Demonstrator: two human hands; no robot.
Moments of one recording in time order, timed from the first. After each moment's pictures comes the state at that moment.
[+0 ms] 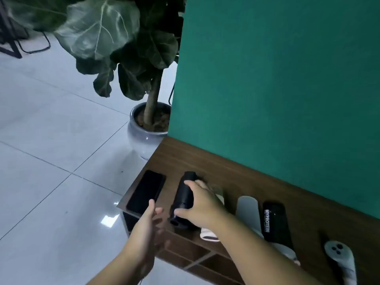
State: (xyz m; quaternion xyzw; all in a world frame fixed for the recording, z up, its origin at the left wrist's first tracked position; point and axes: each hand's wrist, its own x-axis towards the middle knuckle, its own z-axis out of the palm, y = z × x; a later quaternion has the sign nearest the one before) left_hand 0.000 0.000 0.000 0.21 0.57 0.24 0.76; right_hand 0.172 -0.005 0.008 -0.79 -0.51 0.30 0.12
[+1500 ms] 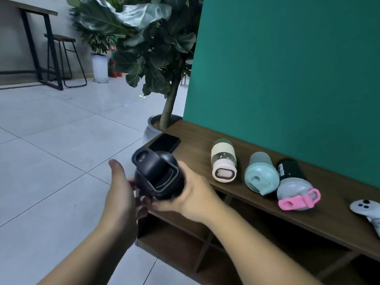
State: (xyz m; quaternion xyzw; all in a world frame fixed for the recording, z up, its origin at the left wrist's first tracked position) left_hand -0.082 -0.130 -0.099 0.31 0.47 0.50 0.66; right_hand 0.074 -0.141 -0.110 -0.65 -0.65 0.24 0.32
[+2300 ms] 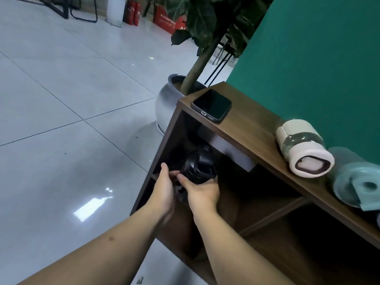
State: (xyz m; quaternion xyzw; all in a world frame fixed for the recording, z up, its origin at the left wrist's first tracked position) left_hand -0.035 0.004 -0.341 0.14 0.40 0.43 0.79; right_hand 0.068 -0.005 -0.361 -0.77 -0.32 0.21 0.51
